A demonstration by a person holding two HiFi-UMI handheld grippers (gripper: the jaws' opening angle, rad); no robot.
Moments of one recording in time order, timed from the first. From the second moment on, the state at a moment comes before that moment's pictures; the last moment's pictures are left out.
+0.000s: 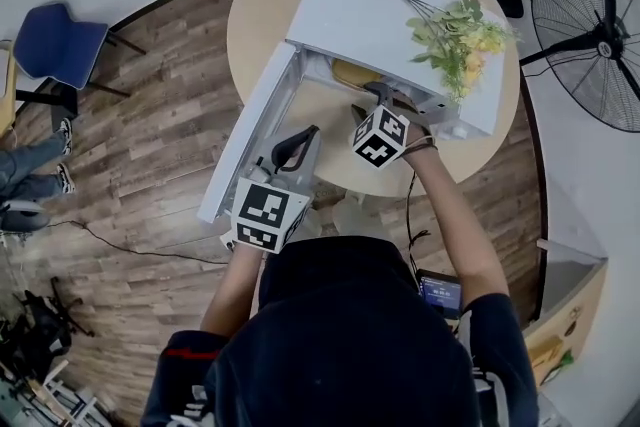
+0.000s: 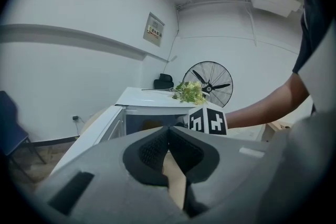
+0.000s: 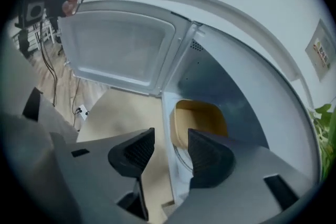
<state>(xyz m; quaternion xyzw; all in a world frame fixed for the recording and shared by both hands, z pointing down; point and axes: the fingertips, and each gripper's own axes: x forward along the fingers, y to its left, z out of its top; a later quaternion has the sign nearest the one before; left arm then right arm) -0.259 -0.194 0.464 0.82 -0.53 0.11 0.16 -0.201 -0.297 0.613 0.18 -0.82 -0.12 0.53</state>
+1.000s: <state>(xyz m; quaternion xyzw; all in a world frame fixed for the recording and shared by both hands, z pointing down) -0.267 -0.187 0.469 0.83 -0.53 0.12 0.16 -0.205 -0.311 0.644 0.17 -0.76 -0.24 0.58</state>
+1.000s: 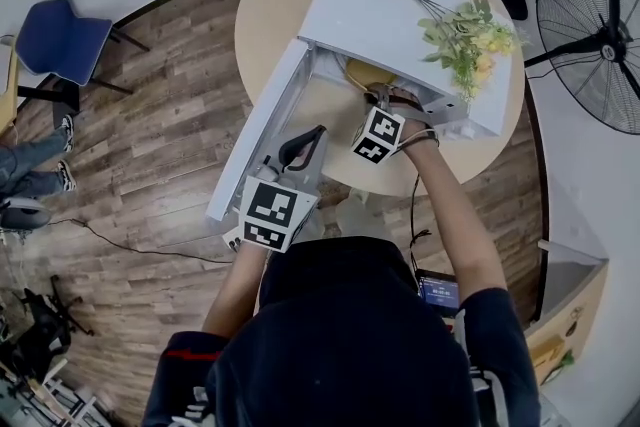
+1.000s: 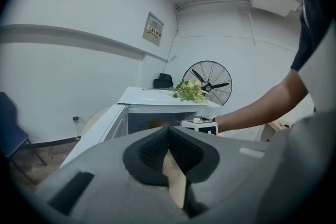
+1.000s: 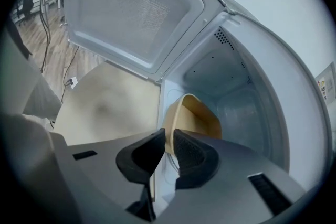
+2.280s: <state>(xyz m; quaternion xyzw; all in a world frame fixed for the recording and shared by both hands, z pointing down) -0.244 -0.170 0.440 0.84 -0.52 0.10 0.13 -0.170 -0.169 0.561 0.10 -0.79 -0.22 0.57</state>
